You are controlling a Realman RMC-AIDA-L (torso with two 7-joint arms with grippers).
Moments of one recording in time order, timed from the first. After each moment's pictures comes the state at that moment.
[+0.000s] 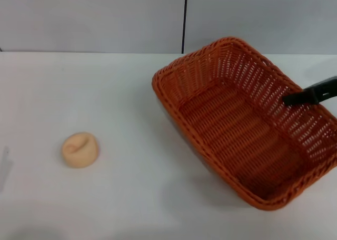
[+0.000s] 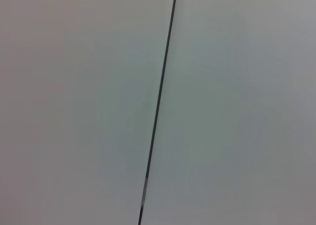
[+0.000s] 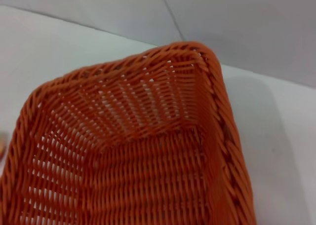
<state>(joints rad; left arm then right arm) 0.06 -2.07 -0.56 -0.07 2.14 1.76 -0.38 0.72 1.98 -0.69 -0.82 -2.51 -1.52 2.12</state>
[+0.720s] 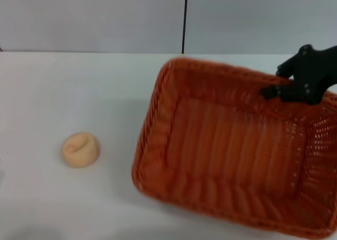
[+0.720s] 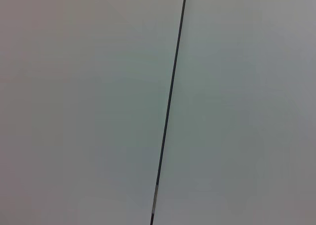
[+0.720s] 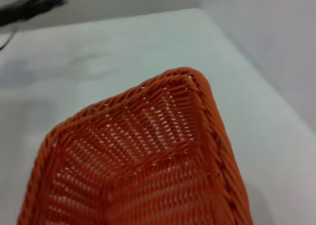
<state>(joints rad) 0.11 -2.07 -0.56 -0.06 2.14 1.82 -0.39 0.76 1.98 -0.74 -0.94 -2.35 -1.78 1.54</state>
